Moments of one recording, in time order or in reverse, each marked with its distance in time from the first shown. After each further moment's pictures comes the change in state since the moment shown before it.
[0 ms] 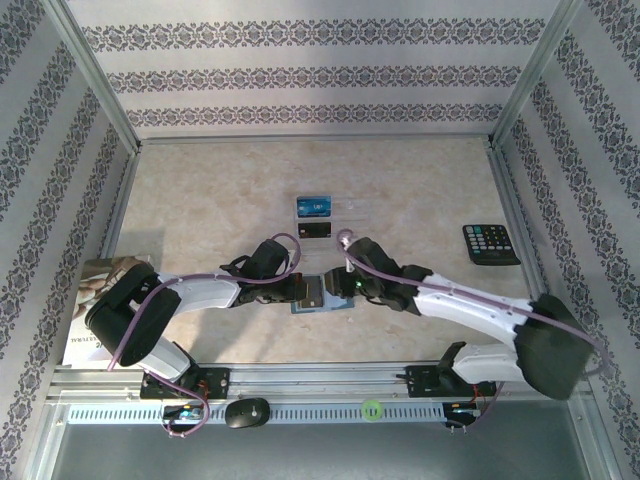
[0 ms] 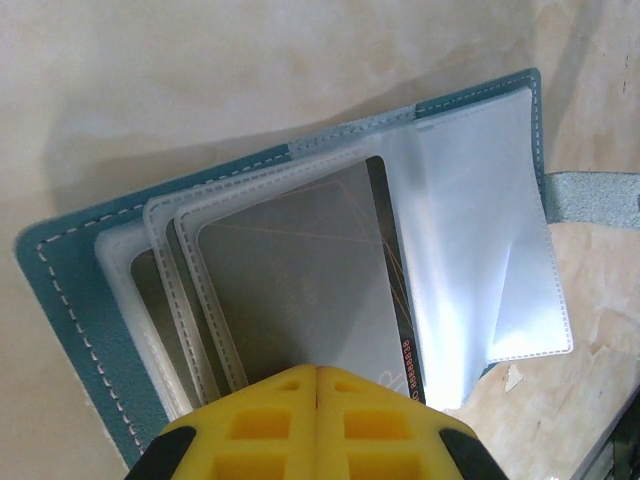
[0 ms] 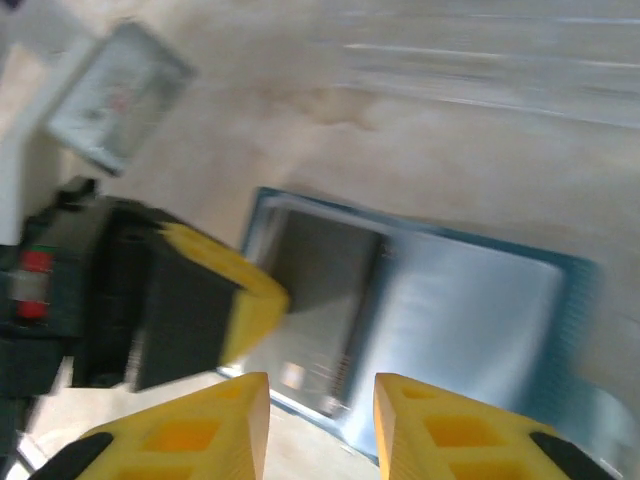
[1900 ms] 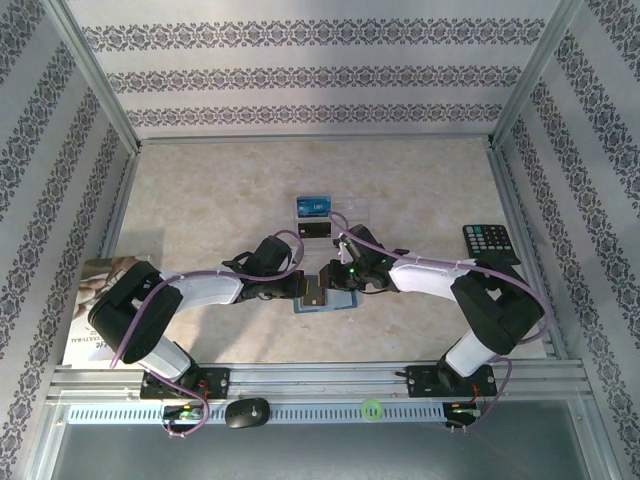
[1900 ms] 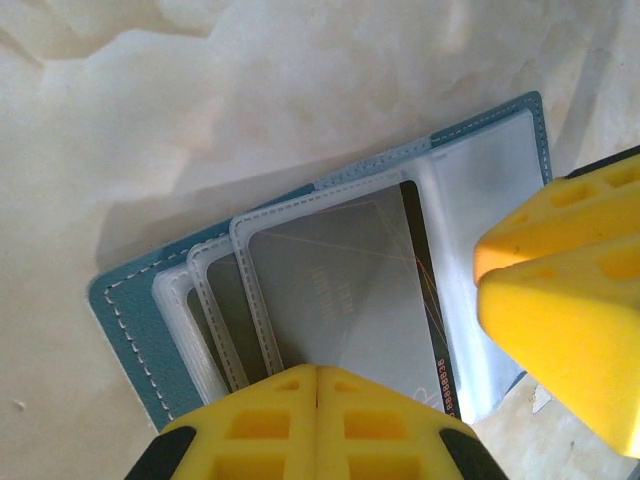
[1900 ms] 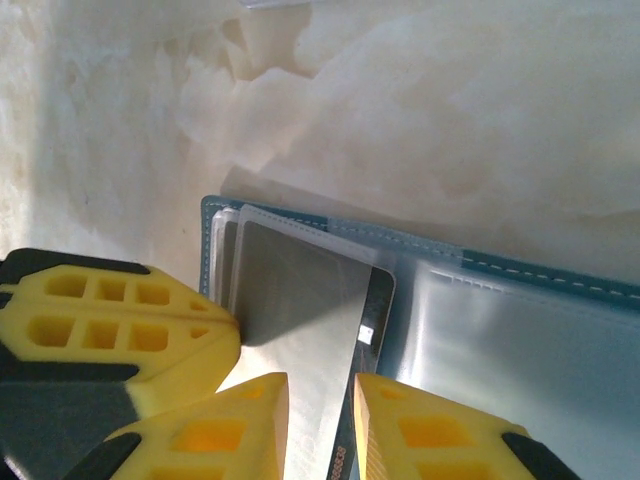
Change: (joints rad) left arm 0.002 0.020 0.042 -0.039 -0.048 0.072; right arm -0.151 0.302 0.044 0.115 -0.275 0.127
